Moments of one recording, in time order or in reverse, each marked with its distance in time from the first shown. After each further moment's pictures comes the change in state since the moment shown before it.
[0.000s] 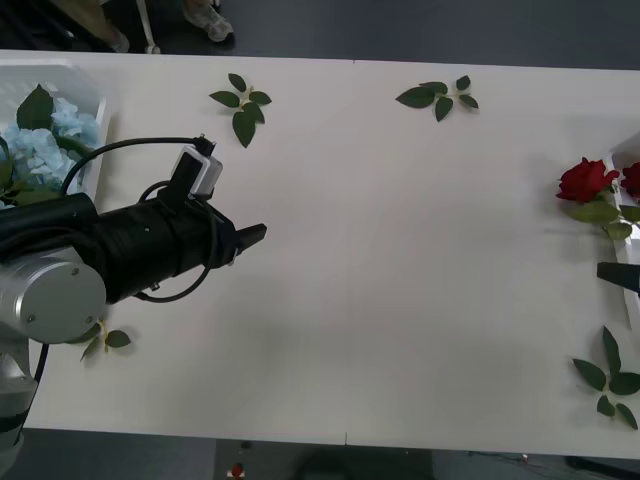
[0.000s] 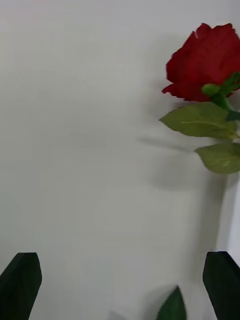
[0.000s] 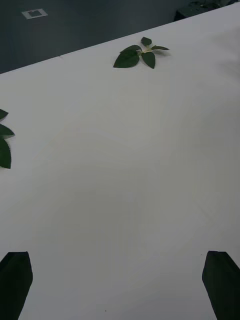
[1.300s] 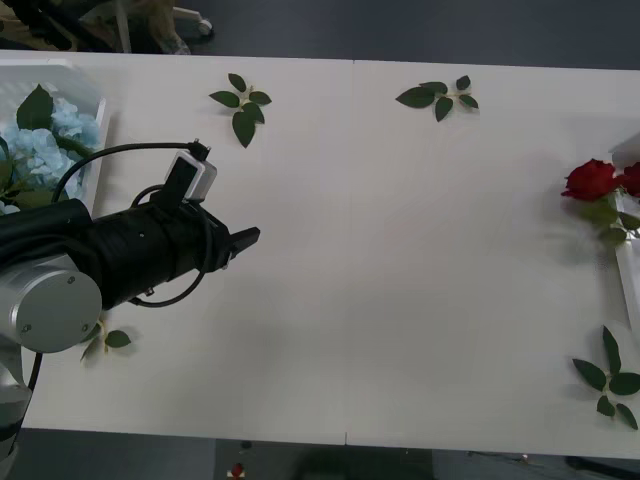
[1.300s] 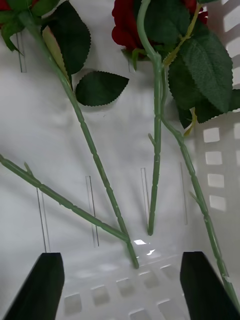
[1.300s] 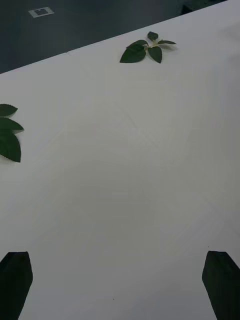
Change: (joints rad) right arm -0.191 -0.023 0.005 0.377 0.584 0.069 -0.273; left arm 0.028 0.000 0.008 -0.026 -0.032 0.000 0.000
